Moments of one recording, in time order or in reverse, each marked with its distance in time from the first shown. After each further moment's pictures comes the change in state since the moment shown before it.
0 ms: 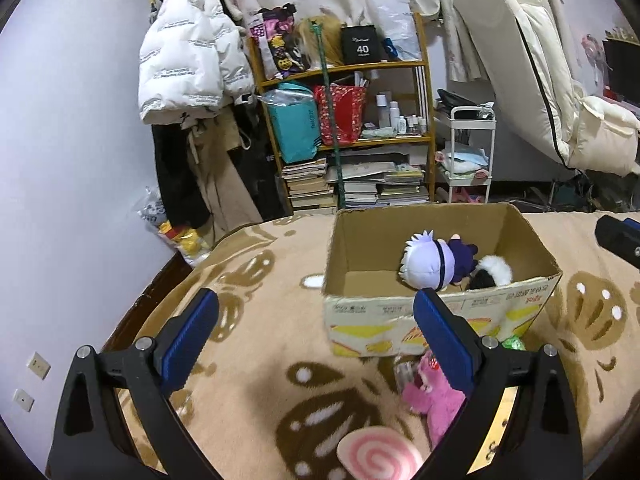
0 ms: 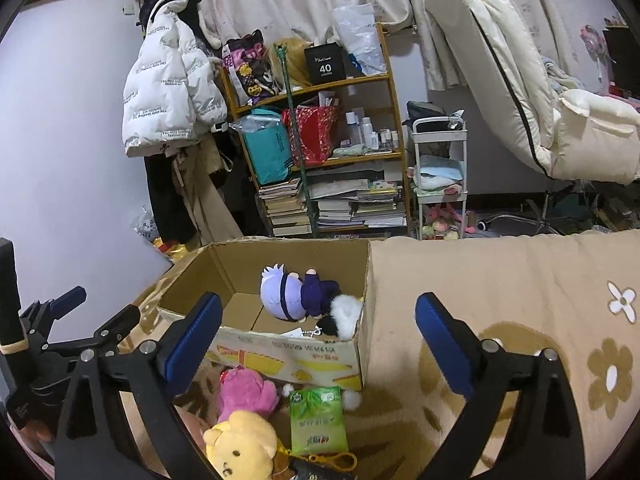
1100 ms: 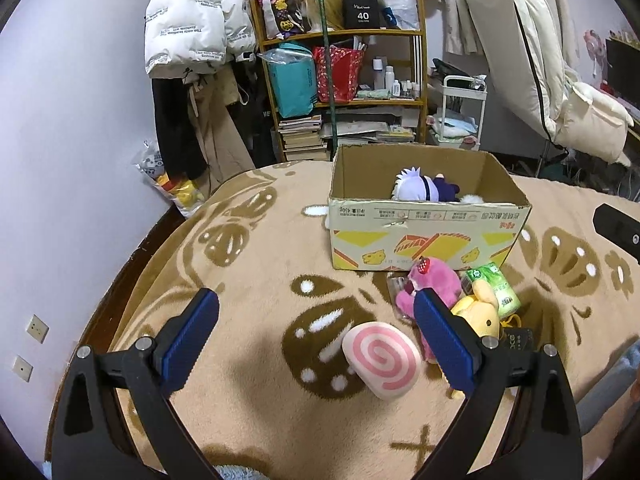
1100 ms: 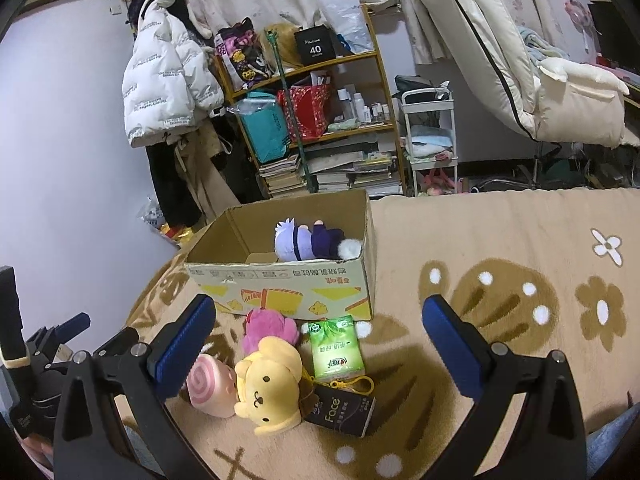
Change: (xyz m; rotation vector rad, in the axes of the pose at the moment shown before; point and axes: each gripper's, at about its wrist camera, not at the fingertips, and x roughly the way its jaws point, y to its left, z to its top) left arm -0.049 0.020 -0.046 -0.028 0.147 -0.051; right arm -0.049 0.010 -0.034 0.061 0.087 -0.003
